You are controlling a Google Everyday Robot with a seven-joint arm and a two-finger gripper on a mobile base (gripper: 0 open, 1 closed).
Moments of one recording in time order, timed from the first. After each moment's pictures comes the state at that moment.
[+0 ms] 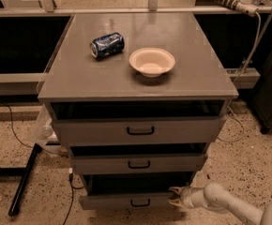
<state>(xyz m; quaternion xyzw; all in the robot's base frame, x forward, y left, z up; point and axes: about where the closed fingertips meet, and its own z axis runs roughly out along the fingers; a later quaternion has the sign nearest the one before) 0.524 -0.205 0.175 -0.66 0.65 0.10 0.35</state>
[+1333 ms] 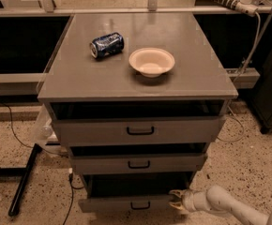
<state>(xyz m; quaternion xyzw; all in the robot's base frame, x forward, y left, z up) 0.503 -0.207 0.174 -0.67 0.65 0.11 0.35</state>
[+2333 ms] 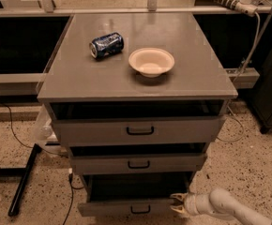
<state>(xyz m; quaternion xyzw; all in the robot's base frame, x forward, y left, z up) 0.485 -0.213 0.173 -0.67 0.64 0.13 0.35</state>
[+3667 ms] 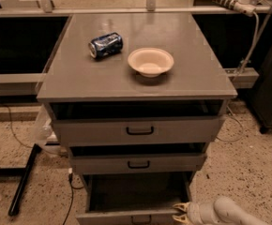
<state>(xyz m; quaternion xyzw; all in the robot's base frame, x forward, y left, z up) 0.447 -0.214 0.177 -0.67 0.64 0.14 0.35</state>
